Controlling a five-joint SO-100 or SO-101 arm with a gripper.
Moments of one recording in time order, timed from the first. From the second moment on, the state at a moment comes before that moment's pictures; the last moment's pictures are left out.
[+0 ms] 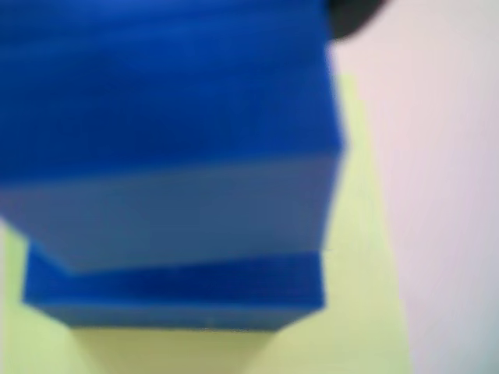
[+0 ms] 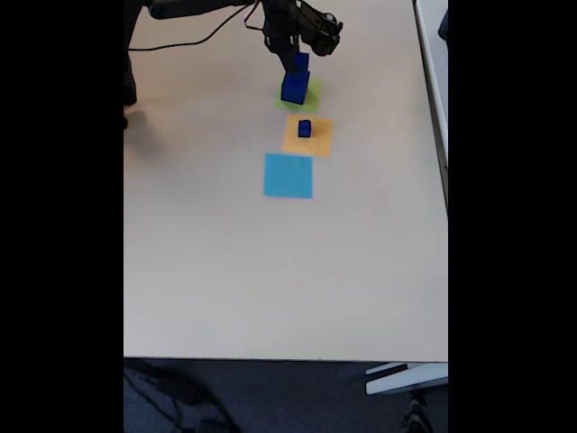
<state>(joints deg) -8.6 64.8 58.1 72.6 111.5</state>
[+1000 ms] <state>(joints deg) -8.3 58.3 48.7 77.4 111.1</state>
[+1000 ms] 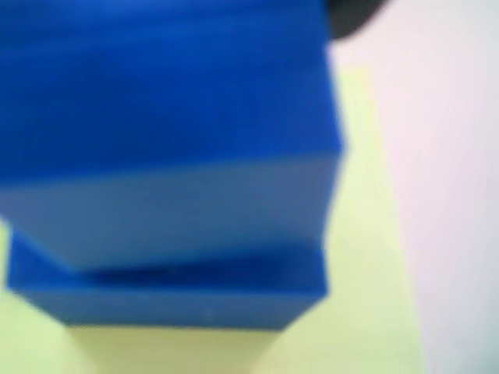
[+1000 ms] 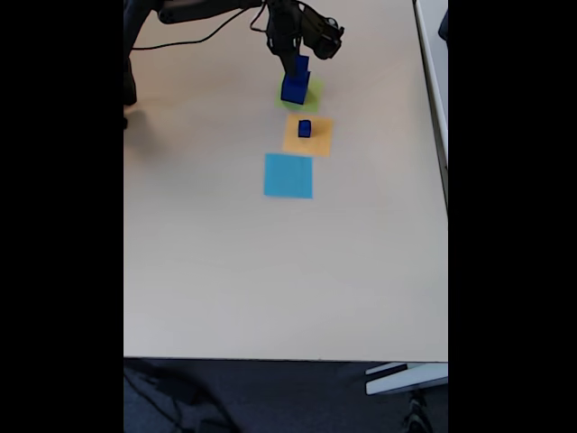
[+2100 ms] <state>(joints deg) -8.2 56.0 44.7 81.2 114.0</state>
